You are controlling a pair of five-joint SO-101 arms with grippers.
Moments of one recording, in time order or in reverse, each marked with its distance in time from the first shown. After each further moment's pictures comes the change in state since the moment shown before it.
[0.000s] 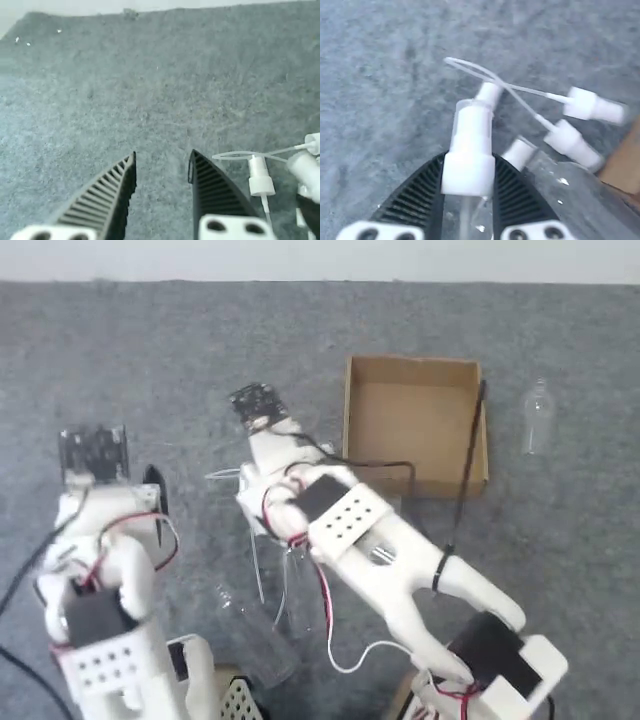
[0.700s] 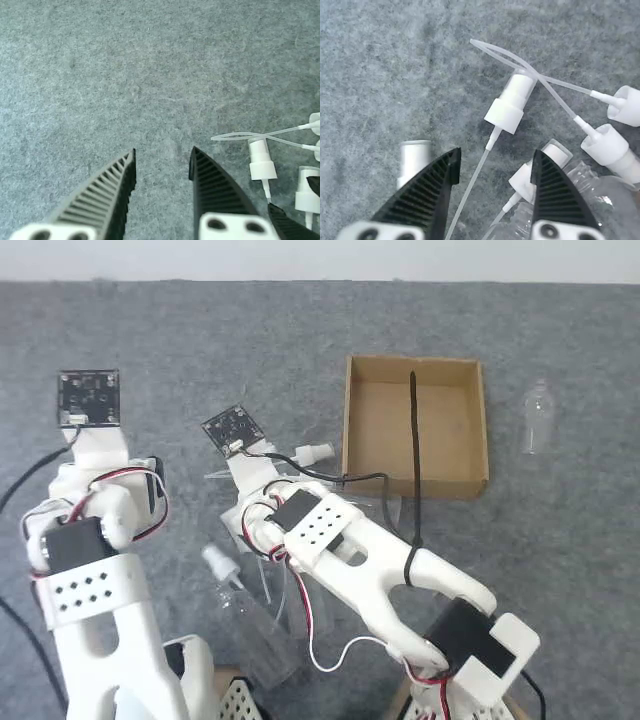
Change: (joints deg) left arm 0.0 20.0 -9.9 0.7 -0.3; right arm -3.2 8.3 0.1 -4.7 0.1
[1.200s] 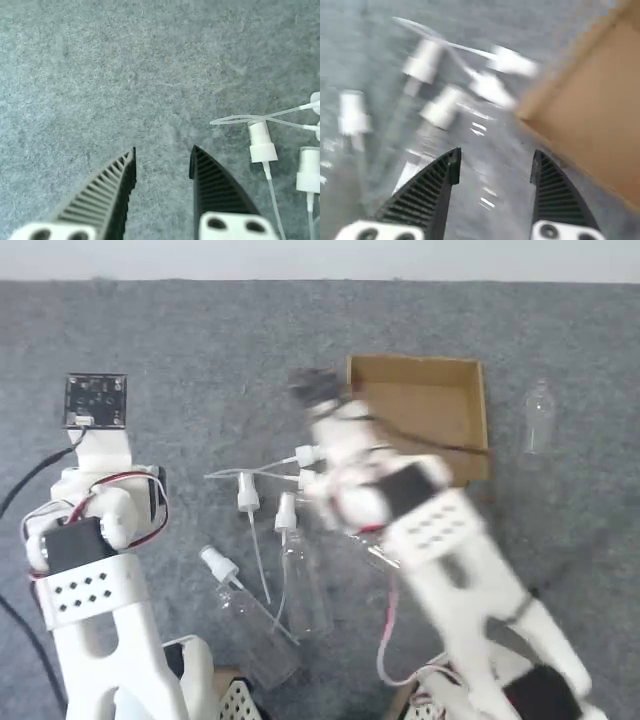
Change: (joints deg) left arm 0.0 0.0 0.0 3.1 -2.5; right arm 22.2 -29.5 0.0 32.4 16.8
